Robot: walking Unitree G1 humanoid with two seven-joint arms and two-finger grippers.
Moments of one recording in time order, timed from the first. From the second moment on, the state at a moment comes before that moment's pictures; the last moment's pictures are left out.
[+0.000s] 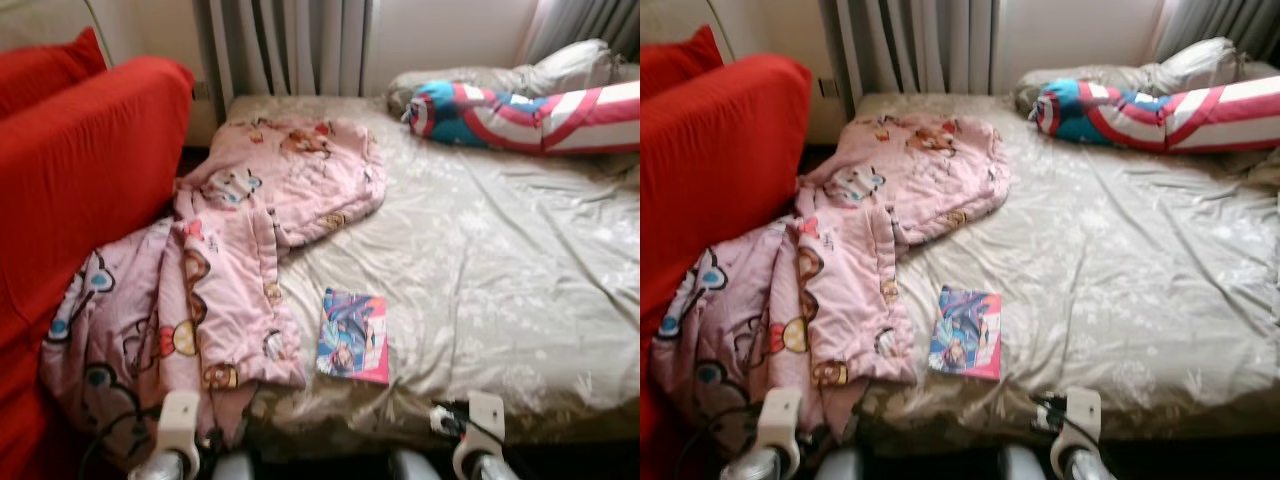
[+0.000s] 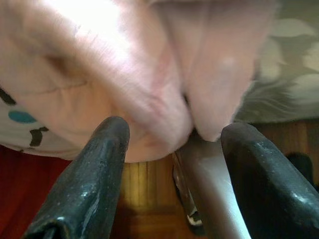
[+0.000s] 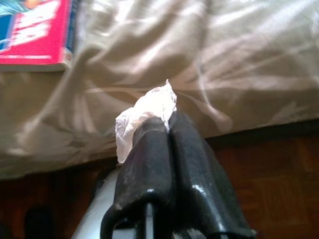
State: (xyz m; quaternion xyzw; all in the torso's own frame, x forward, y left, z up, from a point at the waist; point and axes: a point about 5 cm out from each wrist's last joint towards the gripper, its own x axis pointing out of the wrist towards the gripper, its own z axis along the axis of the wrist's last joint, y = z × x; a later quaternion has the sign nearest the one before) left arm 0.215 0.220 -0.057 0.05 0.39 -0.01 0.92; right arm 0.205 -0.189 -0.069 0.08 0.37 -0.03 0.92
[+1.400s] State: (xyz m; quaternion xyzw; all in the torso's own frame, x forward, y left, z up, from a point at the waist) left arm 0.166 0.224 -0.085 0.08 0.48 0.01 0.87; right arm 0.156 -0.199 -0.094 0.10 0.47 -0.08 0.87
